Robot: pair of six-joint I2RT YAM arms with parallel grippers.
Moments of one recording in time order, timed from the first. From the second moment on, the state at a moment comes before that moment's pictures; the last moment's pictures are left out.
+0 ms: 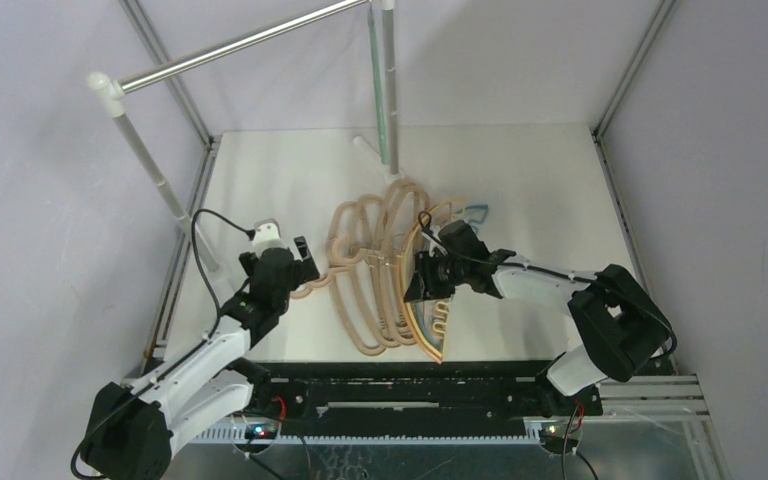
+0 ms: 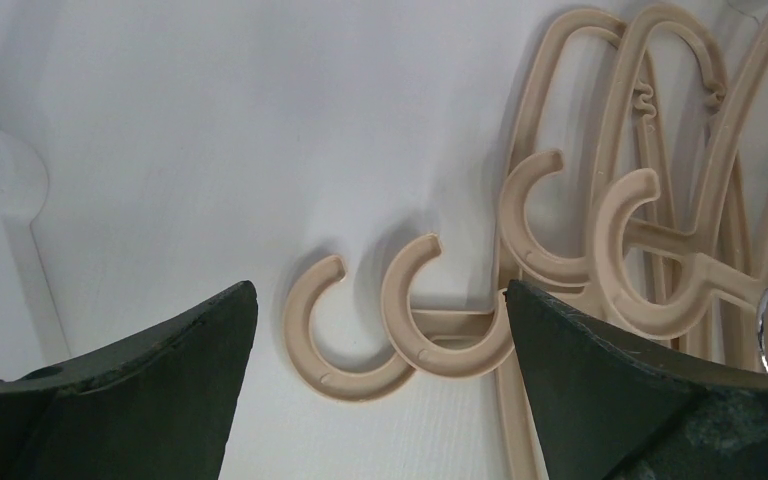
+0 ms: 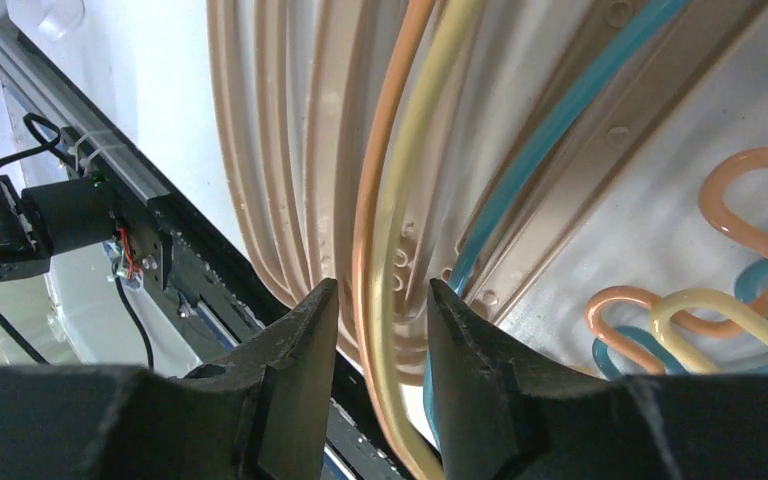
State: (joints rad) left arm -0.46 0.89 0.40 -0.08 -0.52 -0.47; right arm 0.67 1.50 0.75 -0.13 -0.43 0.59
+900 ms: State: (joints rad) left arm -0.46 0.87 0.40 -0.08 -0.52 -0.47; right arm 0.64 1.59 0.75 -0.03 -0.49 0.63
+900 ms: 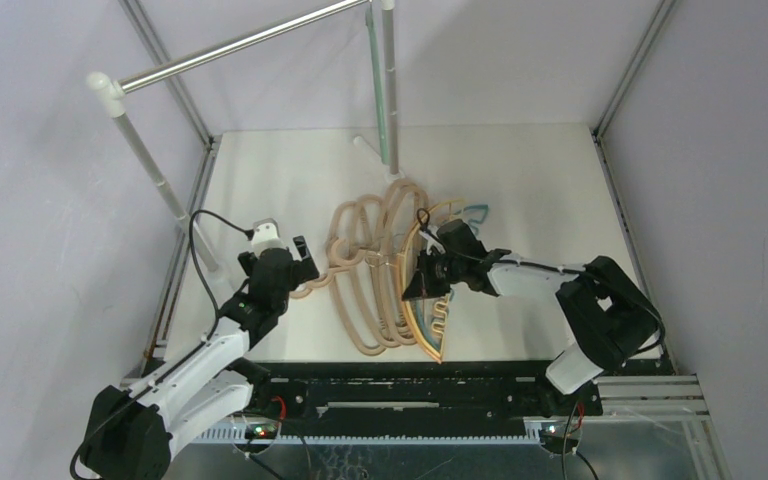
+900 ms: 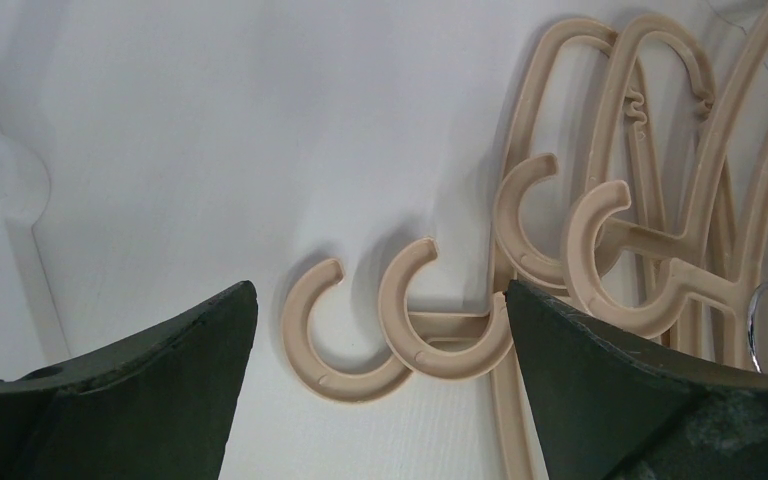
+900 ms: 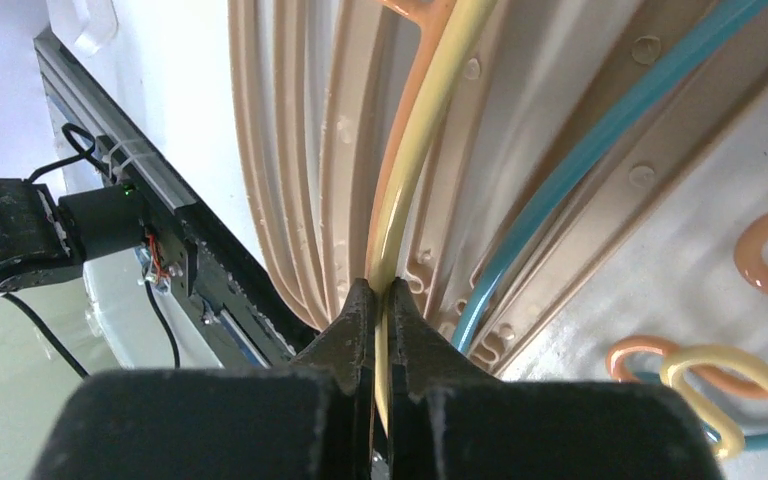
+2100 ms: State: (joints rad) left arm -0.46 0.86 0.40 -0.08 -0.52 -0.47; right arm 0.80 1.09 0.96 -0.29 -0.88 0.76
